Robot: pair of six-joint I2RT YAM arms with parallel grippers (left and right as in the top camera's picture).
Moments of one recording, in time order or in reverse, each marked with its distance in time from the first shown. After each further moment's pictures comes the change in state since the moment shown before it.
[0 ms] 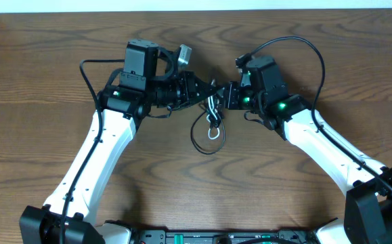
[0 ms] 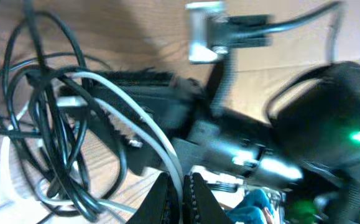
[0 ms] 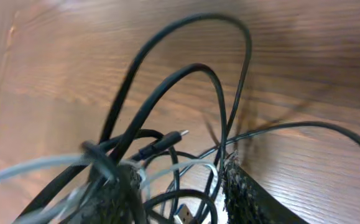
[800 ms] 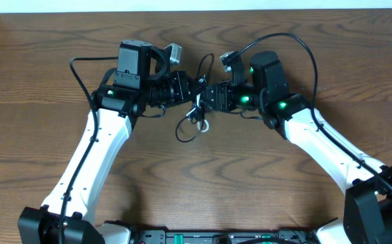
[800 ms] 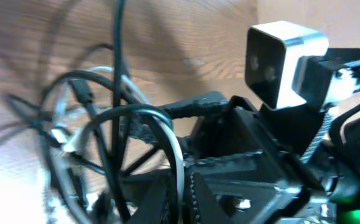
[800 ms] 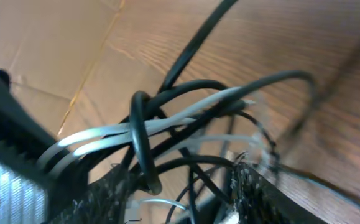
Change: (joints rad) left arm 0.036 -0.001 0.002 -0.054 -0.128 0.081; right arm -0.003 0.006 0.000 0.156 -0.373 -0.119
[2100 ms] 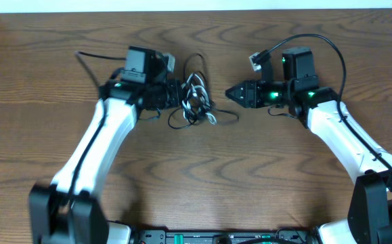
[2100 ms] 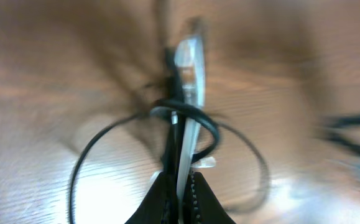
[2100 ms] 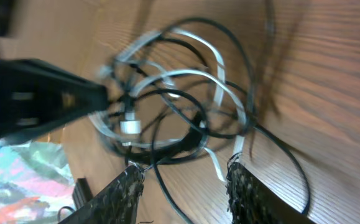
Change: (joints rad) left arm 0.022 0.070 -0.008 -0.084 -0.298 0.221; right arm -0.196 0.005 0.000 -0.182 -0.169 -0.100
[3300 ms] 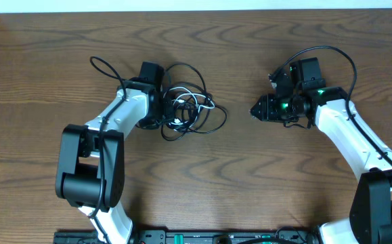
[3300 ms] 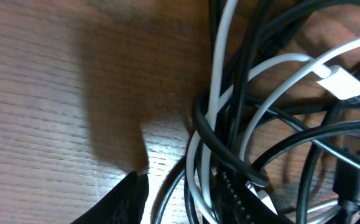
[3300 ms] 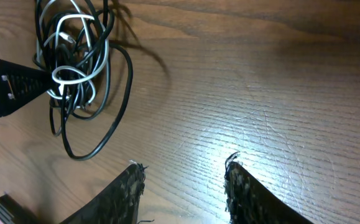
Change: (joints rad) left arm 0.018 0.338 -0.061 -0.026 -0.348 -0.088; right arm -0.077 0.000 0.000 -0.391 0.327 -0.083
